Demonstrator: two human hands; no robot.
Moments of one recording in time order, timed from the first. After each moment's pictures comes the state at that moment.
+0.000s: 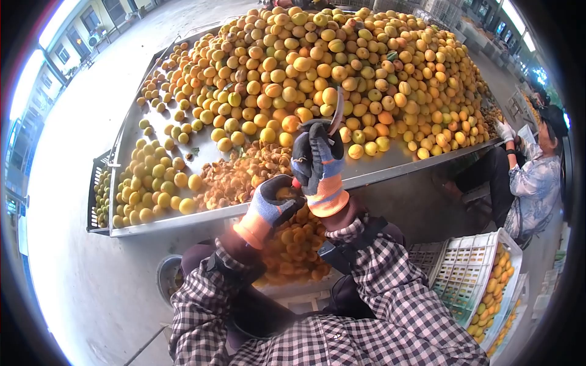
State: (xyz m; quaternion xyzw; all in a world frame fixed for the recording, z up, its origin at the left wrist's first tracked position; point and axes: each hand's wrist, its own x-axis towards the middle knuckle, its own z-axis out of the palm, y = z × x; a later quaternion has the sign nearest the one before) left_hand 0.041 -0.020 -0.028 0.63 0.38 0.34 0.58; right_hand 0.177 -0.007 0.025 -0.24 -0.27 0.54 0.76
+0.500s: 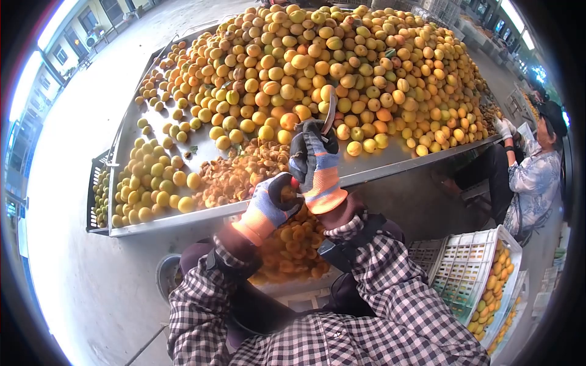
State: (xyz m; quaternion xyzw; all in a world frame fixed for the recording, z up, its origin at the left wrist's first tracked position) left_hand 0.043 -0.024 -0.014 0.77 0.37 0.33 0.41; right_hand 0.176 -0.006 0.019 -0.31 -0.21 0.56 0.74
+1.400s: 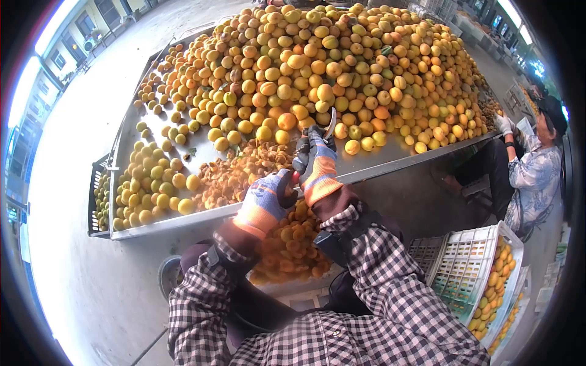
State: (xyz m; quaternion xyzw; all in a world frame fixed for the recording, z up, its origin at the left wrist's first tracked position) left_hand 0.048 -0.017 -0.014 0.84 0.40 0.26 0.26; right_hand 0.187 0.024 -0.014 -0.46 0.01 0.54 0.70
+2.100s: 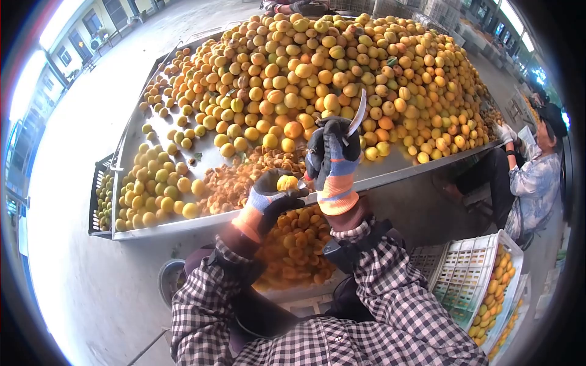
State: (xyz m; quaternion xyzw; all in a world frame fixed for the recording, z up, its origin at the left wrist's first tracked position) left_hand 0.036 -0.010 -0.023 0.40 0.30 0.37 0.78; right_hand 0.191 -0.003 0.036 -0.29 -0.30 0.44 0.79
